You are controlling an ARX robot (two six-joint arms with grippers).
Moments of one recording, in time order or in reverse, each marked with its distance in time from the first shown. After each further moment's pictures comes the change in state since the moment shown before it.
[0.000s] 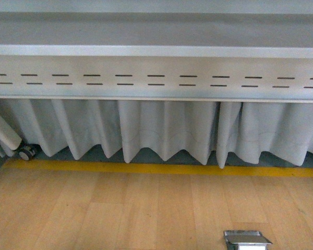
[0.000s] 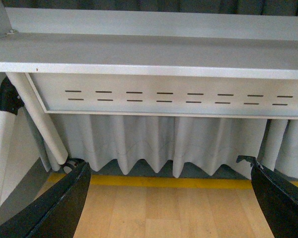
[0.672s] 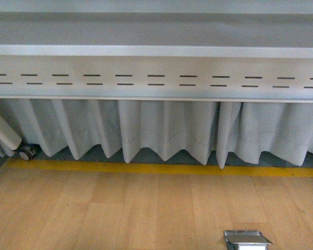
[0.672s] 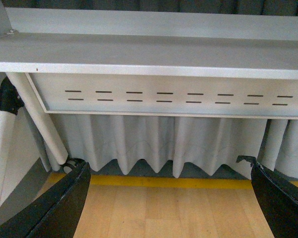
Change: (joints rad) left arm 0.000 0.000 0.000 0.000 0.000 0.000; right arm 0.000 0.000 0.000 0.000 0.000 0.000
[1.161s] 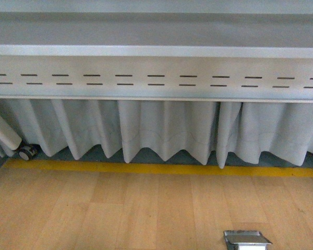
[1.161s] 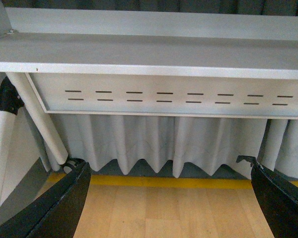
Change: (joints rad) left arm 0.000 0.000 0.000 0.000 0.000 0.000; right arm 0.000 0.000 0.000 0.000 0.000 0.000
